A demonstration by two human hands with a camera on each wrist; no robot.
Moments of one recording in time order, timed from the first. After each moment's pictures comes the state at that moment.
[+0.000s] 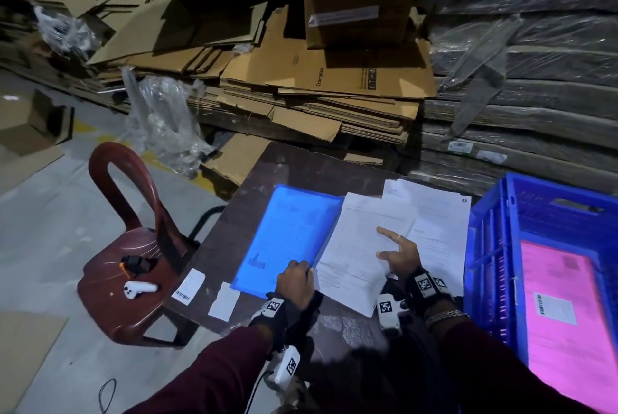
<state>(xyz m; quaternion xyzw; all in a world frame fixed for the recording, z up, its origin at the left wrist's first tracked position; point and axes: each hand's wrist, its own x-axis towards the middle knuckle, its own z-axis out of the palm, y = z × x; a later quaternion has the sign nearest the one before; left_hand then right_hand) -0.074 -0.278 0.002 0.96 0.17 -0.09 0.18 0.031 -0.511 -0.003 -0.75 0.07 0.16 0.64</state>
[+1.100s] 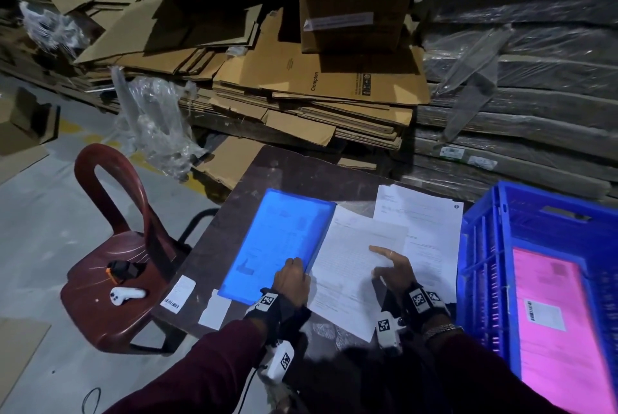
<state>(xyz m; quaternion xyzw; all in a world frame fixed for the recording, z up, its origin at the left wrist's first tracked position) -0.053 -0.272 -0.001 0.97 0.13 -0.13 0.18 0.020 -0.513 0.005 -0.81 0.07 0.19 0.55</state>
